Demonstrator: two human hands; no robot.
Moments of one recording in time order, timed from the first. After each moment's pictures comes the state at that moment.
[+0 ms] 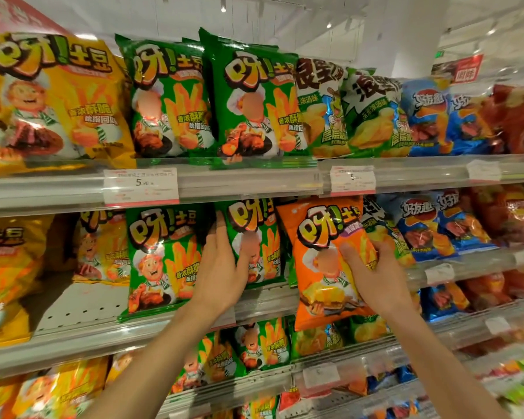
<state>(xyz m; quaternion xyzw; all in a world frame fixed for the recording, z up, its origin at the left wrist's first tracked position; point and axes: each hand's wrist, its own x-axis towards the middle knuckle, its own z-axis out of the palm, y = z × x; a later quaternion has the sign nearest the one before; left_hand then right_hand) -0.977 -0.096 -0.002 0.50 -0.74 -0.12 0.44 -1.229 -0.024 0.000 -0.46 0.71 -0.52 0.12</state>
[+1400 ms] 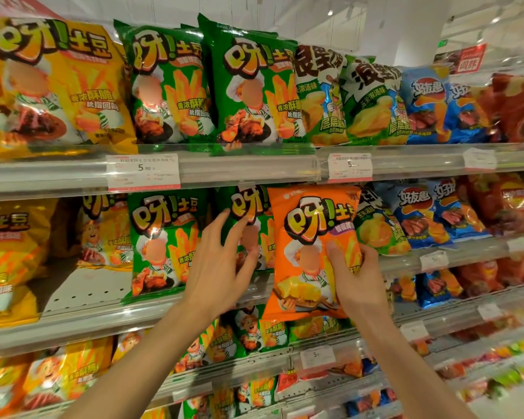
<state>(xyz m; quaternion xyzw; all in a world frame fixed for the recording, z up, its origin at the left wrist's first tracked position) -0.962 -0.081 -0.020 0.43 -0.80 0.04 0.41 -1.184 0.001 -0.014 -0.43 0.63 -0.61 0.20</state>
